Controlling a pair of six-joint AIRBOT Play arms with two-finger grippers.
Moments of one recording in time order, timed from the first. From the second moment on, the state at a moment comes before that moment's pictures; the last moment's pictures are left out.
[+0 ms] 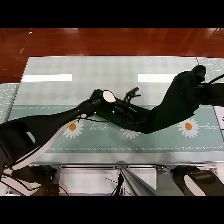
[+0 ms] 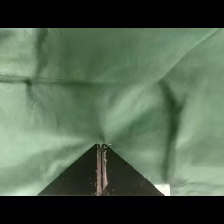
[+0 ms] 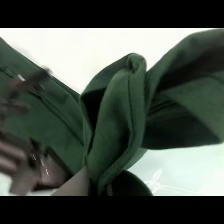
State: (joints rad) left arm -0.77 -1.76 1.29 0.31 -0.93 -1.26; right arm 0.11 -0.75 1.12 -1.33 1.32 1.60
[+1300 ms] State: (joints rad) left arm 0.14 -0.98 1.29 0.48 -1.20 -1.23; right arm 0.69 -1.47 1.12 -1.12 0.36 1.61
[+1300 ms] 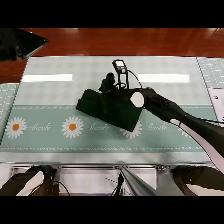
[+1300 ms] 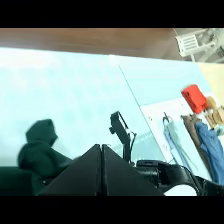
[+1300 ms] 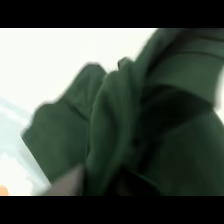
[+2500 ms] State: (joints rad) left arm 0.22 -0.98 1.29 0.70 -1.24 -1.23; right arm 0.07 -1.18 0.68 -0.81 0.90 1.43
